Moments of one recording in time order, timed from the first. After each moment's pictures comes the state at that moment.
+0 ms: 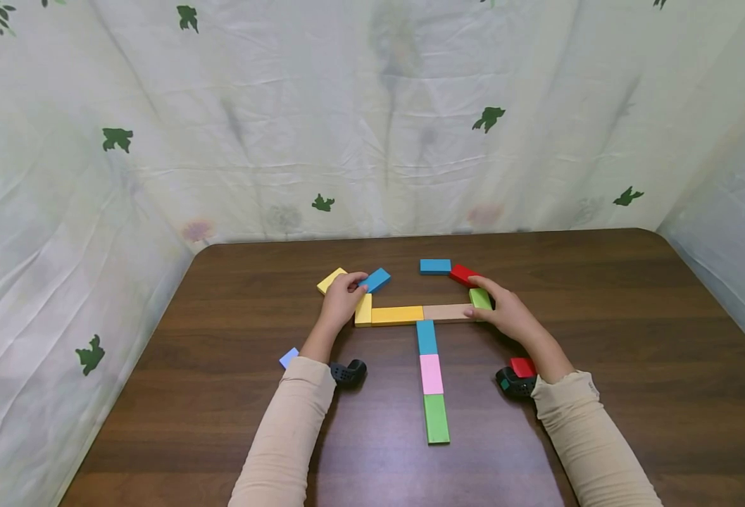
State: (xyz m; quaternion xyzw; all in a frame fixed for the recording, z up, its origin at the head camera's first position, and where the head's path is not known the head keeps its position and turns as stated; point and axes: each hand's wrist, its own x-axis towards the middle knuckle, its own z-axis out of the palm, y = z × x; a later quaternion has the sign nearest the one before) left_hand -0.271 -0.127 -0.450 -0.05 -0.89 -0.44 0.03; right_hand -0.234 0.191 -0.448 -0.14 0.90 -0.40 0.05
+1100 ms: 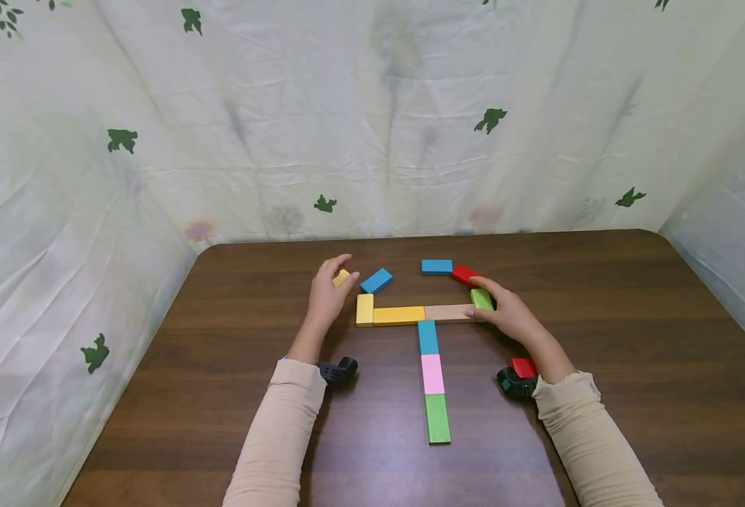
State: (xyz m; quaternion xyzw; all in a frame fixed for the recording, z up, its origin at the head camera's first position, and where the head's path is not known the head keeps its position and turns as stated) left_hand -0.264 -0.144 -0.429 -0.08 -0.86 -0.49 0.14; right_hand -0.234 0.191 -0.448 -0.14 0.90 -0.40 0.05
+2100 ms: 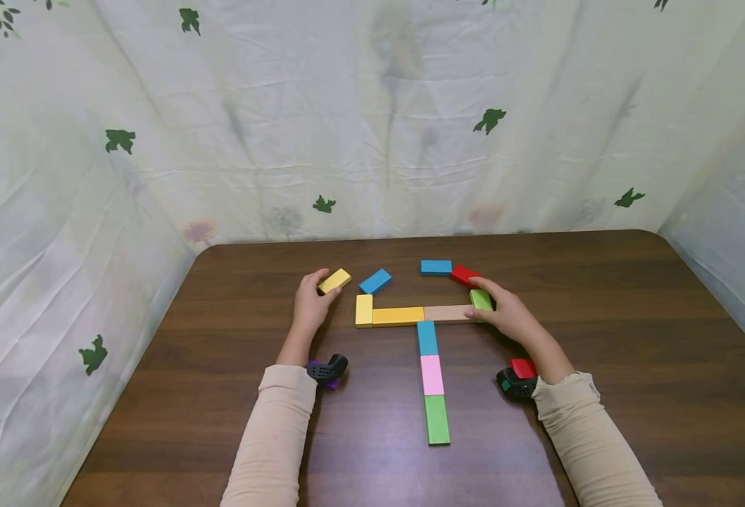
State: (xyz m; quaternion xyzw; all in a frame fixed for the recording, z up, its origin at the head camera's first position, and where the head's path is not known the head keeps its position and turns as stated) left_hand -0.267 -0.175 -0.452 0.00 -0.89 -0.44 0.11; right_hand -0.234 0.191 -0.448 -0.14 0.90 -0.40 0.05
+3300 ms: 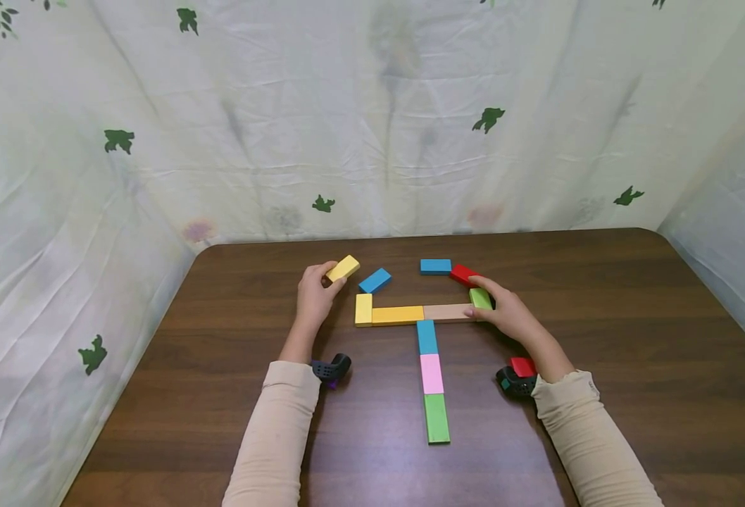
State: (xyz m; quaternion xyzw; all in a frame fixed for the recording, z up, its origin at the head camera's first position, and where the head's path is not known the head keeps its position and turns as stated) left_hand -0.267 -0.161 -0.433 -0.01 -0.90 -0.42 0.12; right_hand -0.235 0.192 -0.448 -0.15 0.90 -0.40 0.05
